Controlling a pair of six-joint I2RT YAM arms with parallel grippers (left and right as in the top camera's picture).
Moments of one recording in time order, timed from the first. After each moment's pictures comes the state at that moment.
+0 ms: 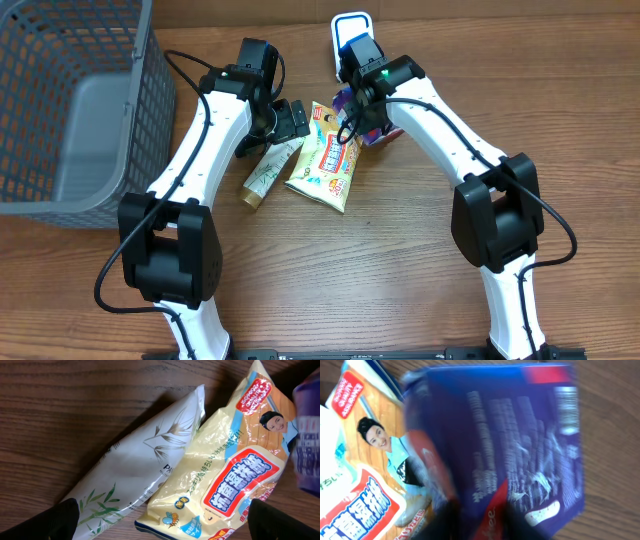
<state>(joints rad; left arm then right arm) -0.21 1.97 1.66 -1.02 0.08 -0.51 0.49 2.27 2.00 -0.99 0.14 0.02</state>
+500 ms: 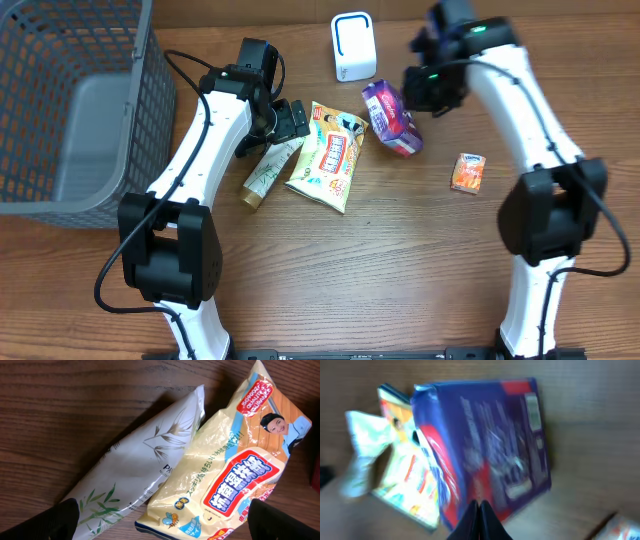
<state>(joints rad) -0.21 1.97 1.66 -1.02 0.08 -0.51 0.19 2.20 2.10 -1.26 -0.37 0.17</state>
